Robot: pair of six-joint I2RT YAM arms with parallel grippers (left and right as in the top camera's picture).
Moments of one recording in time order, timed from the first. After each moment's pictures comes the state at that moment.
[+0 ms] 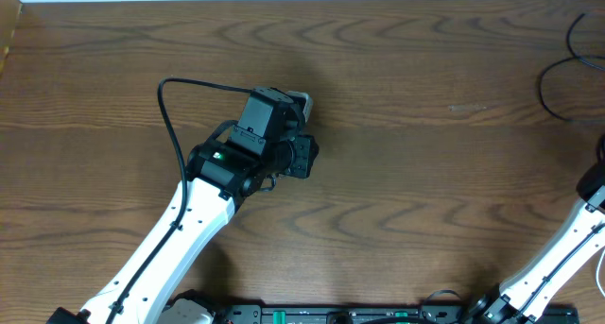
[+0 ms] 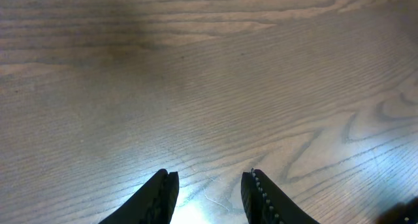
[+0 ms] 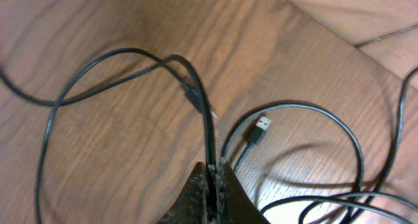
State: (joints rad) left arm -0.49 1.33 1.11 -0.72 0.21 -0.31; right arm -0.67 2.56 2.70 -1.24 0.15 0.28
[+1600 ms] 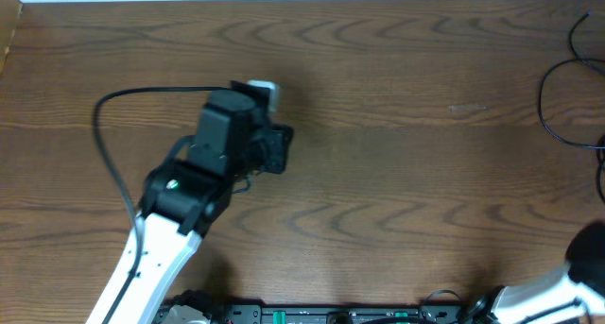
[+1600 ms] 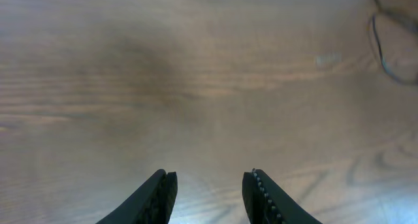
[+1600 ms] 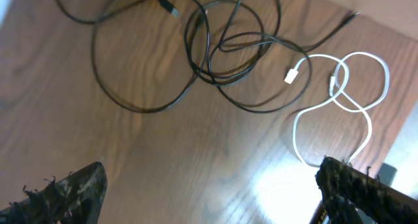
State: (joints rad) left arm -0.41 1.15 1.11 -0.72 0.14 -0.29; right arm -0.64 1.84 2.34 -1.60 0.17 0.46
